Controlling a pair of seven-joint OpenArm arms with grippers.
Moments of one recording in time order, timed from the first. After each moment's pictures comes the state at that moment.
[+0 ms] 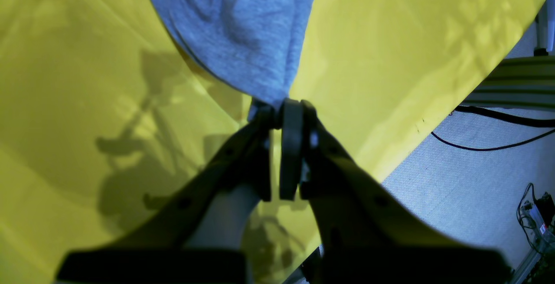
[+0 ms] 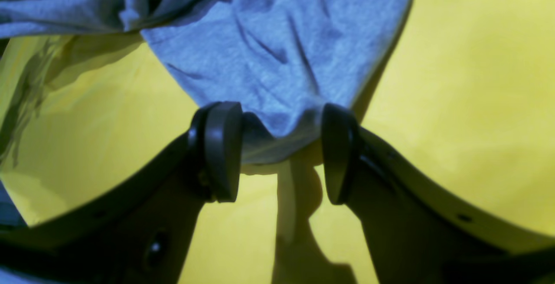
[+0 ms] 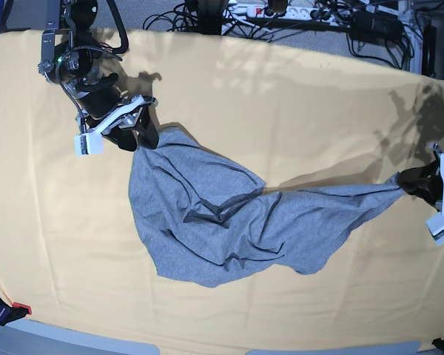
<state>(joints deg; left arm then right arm) -22.2 -63.3 9.9 87.0 -87.8 -43.9 81.0 -19.9 8.8 7.6 108.5 36.7 22.0 -38.9</state>
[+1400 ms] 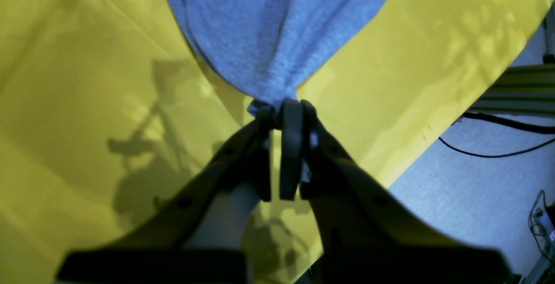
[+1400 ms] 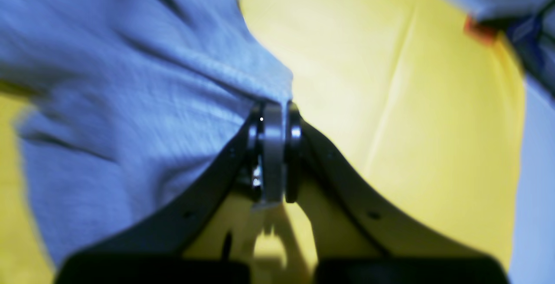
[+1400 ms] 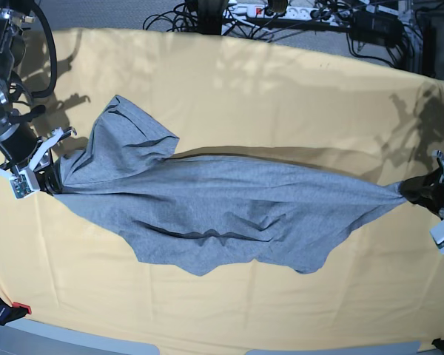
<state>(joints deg) -25.0 -63.3 10.0 87.0 -87.8 -43.9 81.2 -9.4 24.7 21.8 106.5 20.5 32.9 -38.4</state>
